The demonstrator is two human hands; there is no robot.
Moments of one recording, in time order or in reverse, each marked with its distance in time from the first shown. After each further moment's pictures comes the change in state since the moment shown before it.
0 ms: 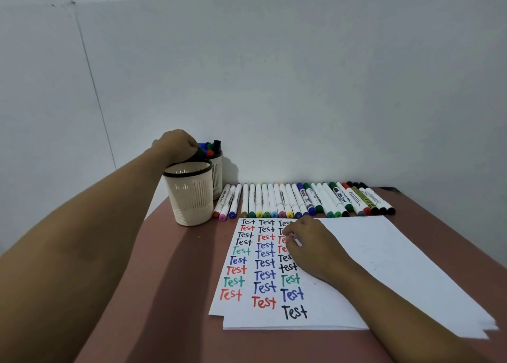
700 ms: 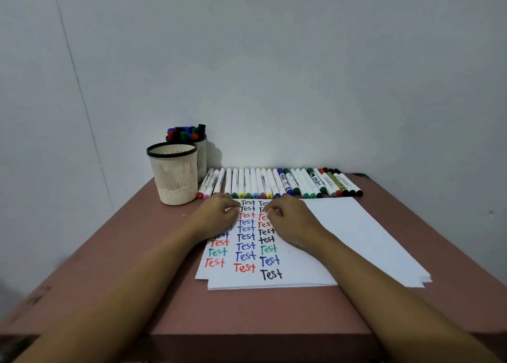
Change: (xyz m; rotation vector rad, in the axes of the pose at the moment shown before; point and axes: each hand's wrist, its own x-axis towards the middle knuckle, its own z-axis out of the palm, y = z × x) left_hand -0.154 0.077 0.095 -0.305 -0.224 0.292; right_hand -0.008 -0.008 -0.015 0.092 -0.019 0.027
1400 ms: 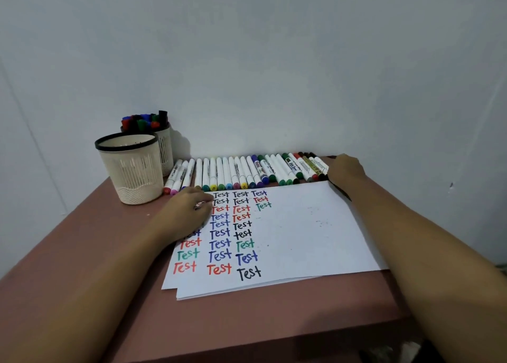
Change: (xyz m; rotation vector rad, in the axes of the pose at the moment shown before) left_hand 0.006 -0.004 0.006 0.033 0.035 0.023; right_hand 0.054 0.129 -0.079 -0.271 0.245 0.699
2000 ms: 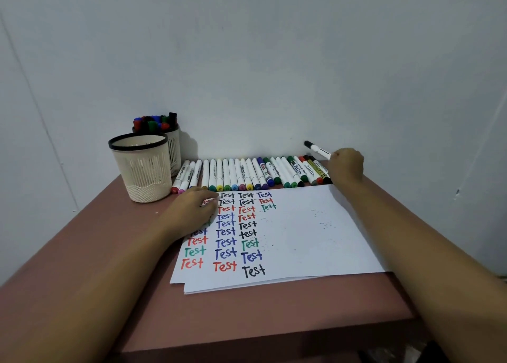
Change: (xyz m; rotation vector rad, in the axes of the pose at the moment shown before) left_hand -0.003 0.006 -0.005 -0.025 0.006 -0.027; right_hand -0.010 -0.019 -0.006 0.337 0.229 -0.067
